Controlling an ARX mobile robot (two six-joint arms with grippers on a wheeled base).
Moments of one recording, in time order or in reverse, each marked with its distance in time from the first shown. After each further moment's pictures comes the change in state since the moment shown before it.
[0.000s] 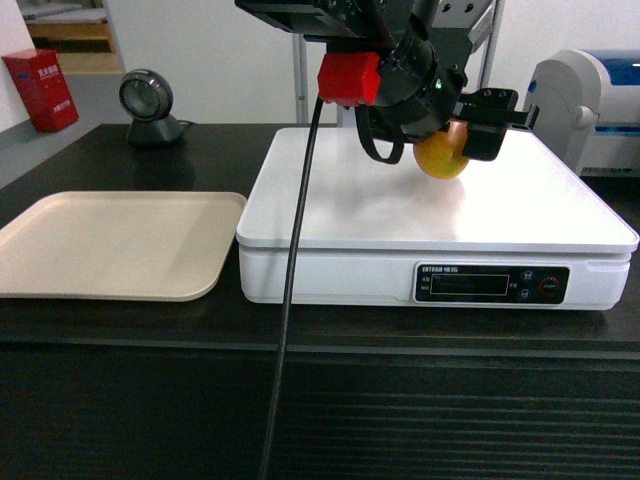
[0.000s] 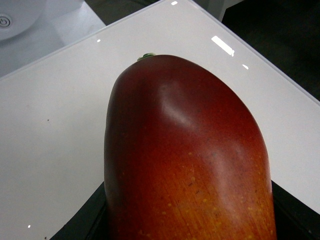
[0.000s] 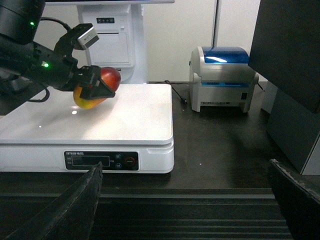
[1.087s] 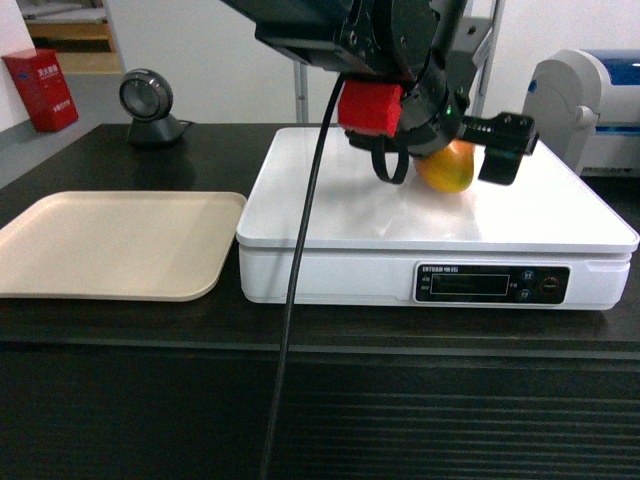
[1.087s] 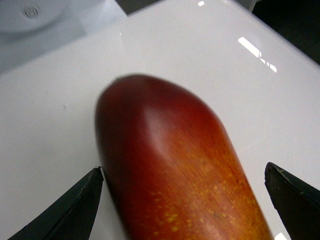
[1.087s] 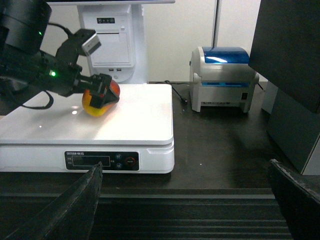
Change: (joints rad) left arm -0.035 -0.003 -0.062 0.077 -0.132 -0.013; right arm 0.000 0.000 0.000 0.000 0.000 0.000
